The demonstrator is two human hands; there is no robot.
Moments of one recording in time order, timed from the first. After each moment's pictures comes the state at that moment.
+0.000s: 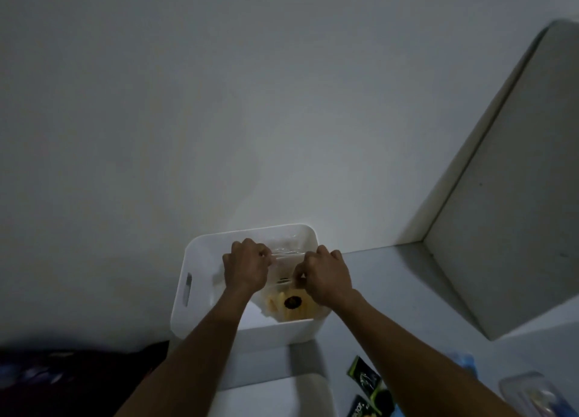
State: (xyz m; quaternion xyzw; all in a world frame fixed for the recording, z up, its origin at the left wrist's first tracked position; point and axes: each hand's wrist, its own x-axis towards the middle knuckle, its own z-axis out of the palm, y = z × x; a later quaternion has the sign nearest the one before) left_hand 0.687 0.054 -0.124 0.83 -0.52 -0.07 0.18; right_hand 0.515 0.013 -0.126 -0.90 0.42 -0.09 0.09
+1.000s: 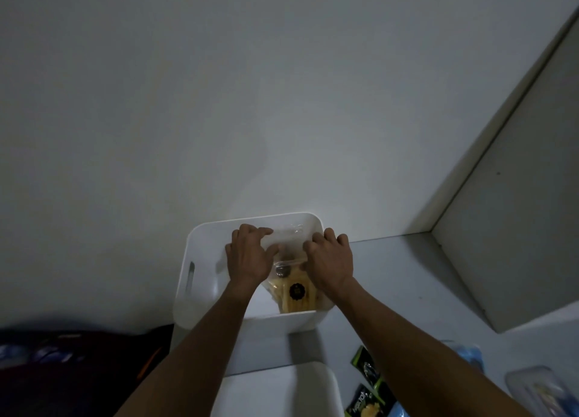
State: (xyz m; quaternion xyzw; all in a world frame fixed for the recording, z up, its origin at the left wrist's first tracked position) left_hand 0.689 0.055 -0.137 0.83 -0.49 -0.09 0.26; right_hand 0.530 0.003 -0.138 -0.89 0.46 -0.07 0.00
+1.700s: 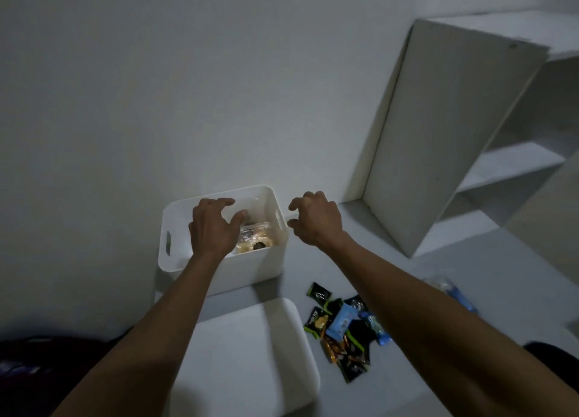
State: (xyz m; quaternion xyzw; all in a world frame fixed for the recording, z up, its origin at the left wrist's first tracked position) left_hand 0.633 0.171 -0.055 0.76 -0.51 -0.08 0.39; right_hand 0.431 0.107 -0.040 -0.83 0.53 -0.15 0.07
